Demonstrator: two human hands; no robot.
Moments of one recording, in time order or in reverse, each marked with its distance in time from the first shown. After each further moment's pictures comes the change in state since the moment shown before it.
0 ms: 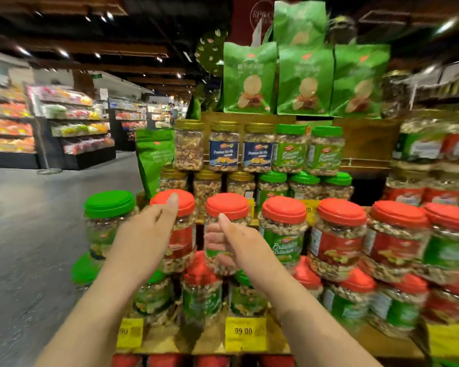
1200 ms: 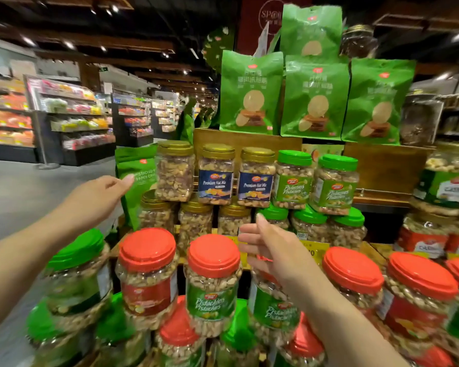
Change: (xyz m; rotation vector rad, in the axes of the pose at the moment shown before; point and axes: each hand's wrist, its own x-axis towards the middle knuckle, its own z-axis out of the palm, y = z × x) left_hand 0.196 -0.026 -0.029 -0.050 -0.048 -0.181; right_hand 0.073 -0.056 -0.104 -0.001 0.137 0.020
